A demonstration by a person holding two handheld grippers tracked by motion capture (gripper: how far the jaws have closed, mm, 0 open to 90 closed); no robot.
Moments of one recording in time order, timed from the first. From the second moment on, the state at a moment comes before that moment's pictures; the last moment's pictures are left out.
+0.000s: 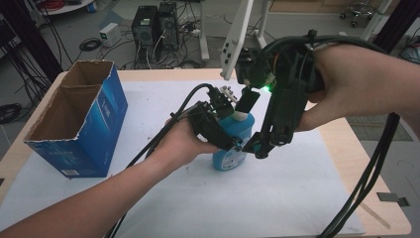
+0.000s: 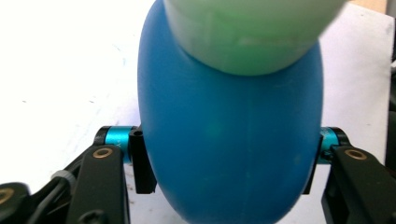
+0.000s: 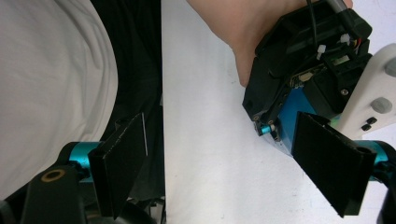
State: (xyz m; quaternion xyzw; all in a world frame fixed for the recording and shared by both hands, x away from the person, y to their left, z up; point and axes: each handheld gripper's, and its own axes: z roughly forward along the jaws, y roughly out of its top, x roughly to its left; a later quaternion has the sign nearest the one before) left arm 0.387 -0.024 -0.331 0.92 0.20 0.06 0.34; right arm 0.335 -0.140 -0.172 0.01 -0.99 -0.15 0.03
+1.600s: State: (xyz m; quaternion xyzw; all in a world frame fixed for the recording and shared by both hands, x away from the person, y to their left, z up) left arm 0.389 0.040 -0.324 0.93 -0.02 0.02 0.37; right arm 0.334 -0.141 -0.172 0.01 -0.98 -0.17 0.04
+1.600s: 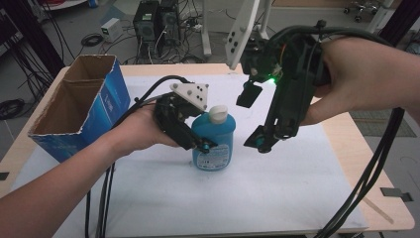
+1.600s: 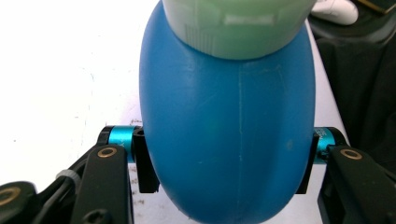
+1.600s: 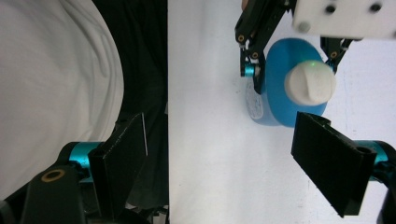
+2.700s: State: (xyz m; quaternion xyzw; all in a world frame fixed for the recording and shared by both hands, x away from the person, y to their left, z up) left arm 0.372 0.090 -0.280 0.93 0.15 0.06 0.34; right arm 0.333 -0.140 -0.173 0.01 -0.98 -0.18 0.04
